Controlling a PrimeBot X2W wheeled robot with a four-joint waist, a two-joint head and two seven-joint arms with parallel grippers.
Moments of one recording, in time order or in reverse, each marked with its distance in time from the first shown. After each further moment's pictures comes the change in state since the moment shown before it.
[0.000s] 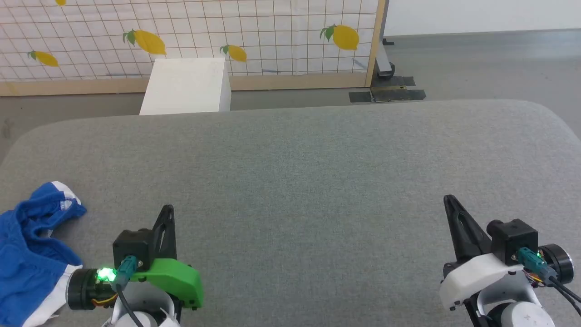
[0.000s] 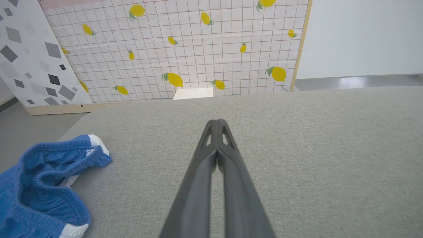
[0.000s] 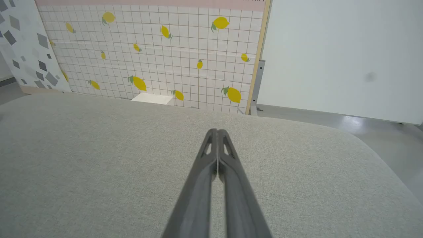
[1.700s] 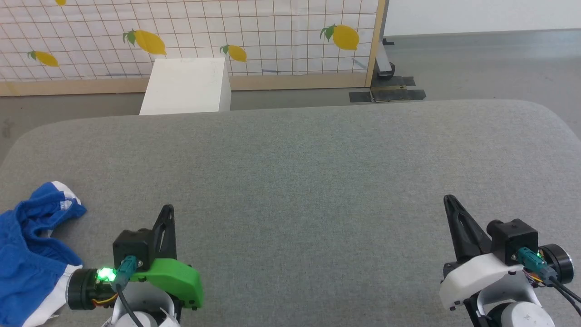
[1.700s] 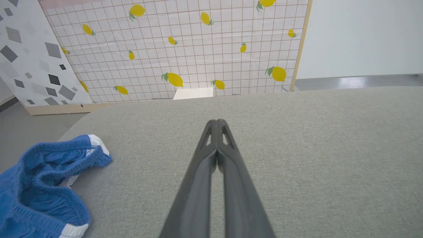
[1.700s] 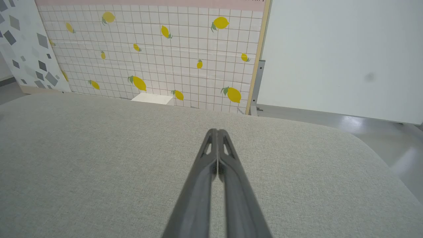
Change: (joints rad) left arm 0.000 0.000 0.000 0.000 0.000 0.000 0.000; right arm 0.000 0.000 0.000 0.000 0.000 0.000 0.000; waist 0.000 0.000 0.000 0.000
